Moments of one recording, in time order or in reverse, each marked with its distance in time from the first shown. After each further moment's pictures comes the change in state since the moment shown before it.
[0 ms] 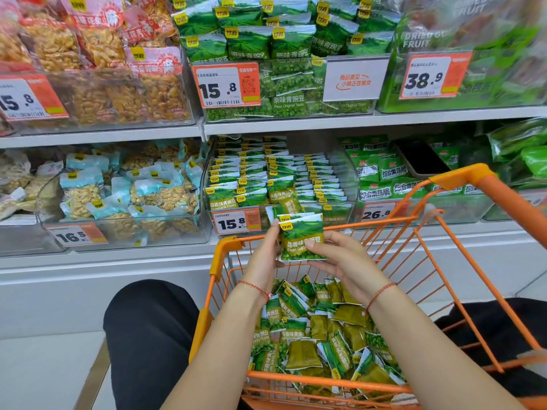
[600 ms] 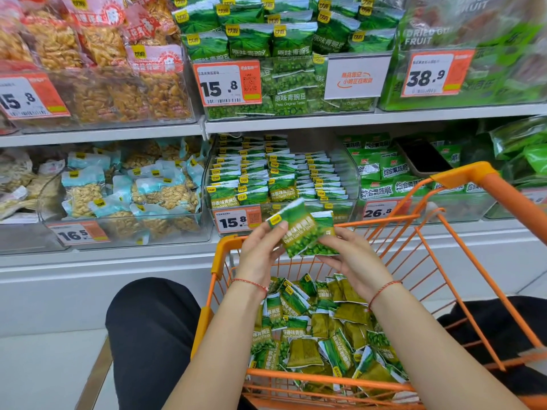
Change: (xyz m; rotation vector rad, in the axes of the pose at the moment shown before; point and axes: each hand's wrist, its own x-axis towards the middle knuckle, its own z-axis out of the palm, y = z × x) left_hand -0.001 0.004 -0.008 -0.142 0.076 0.151; right_hand 0.008 0.001 -0.005 0.128 0.127 0.043
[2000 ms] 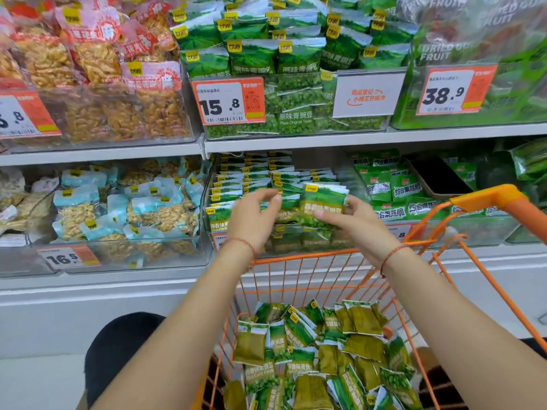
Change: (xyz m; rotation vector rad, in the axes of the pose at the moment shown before) left_hand 0.073 0.070 0.007 0.977 0.118 0.365; right_hand 0.059 -0.069 0.012 -0.320 -0.068 -0.249
